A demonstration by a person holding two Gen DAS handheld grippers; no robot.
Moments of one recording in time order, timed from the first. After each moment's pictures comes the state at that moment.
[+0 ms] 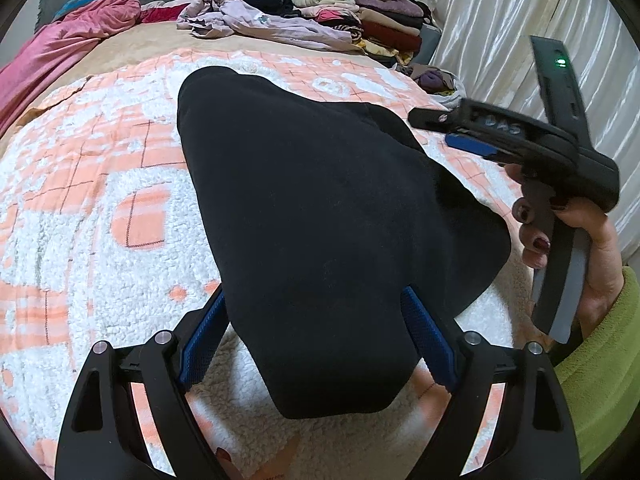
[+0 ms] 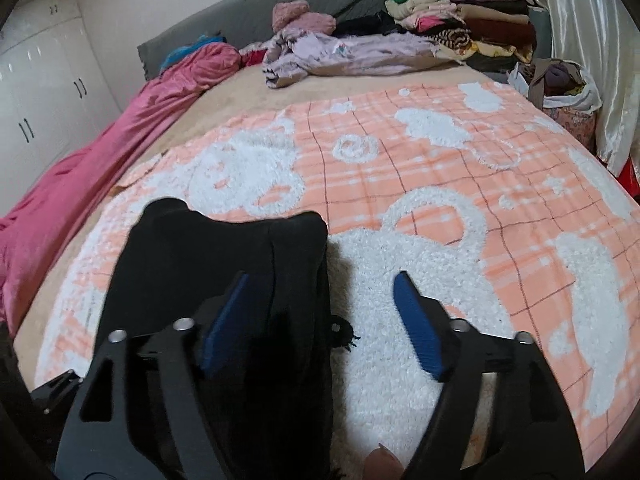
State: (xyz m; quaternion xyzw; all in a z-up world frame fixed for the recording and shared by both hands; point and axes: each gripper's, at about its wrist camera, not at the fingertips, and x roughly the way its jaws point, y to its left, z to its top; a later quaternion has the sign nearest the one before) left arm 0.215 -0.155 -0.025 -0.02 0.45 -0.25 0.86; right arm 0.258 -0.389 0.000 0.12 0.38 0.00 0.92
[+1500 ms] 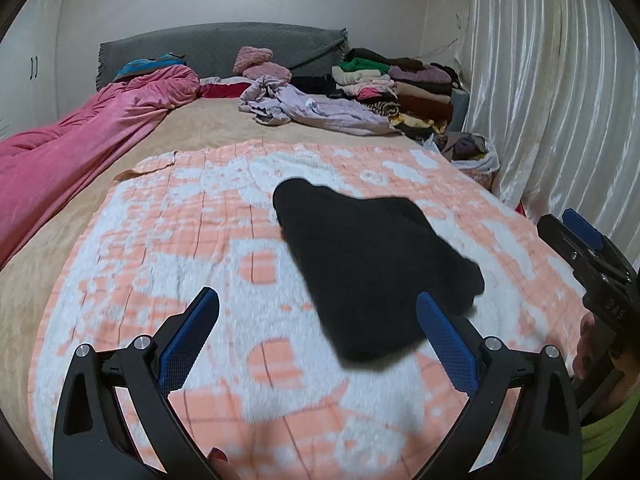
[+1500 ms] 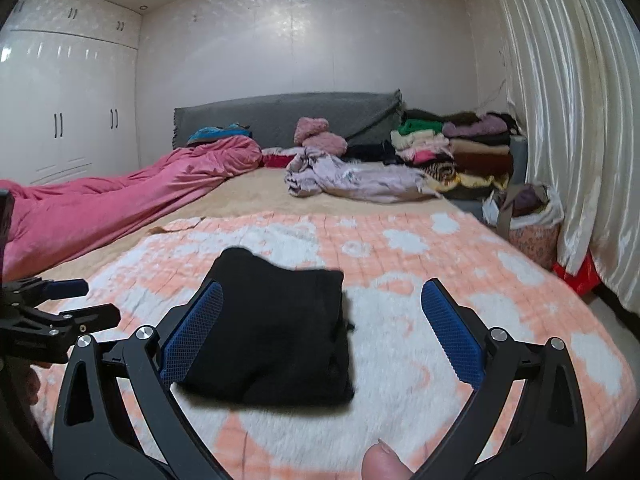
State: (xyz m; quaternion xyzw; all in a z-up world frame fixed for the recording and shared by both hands) left arm 0.131 -0.092 0.061 -0.01 0.33 -0.15 0.93; right arm 0.079 -0.326 0.060 0.02 0.18 -0.03 0.98
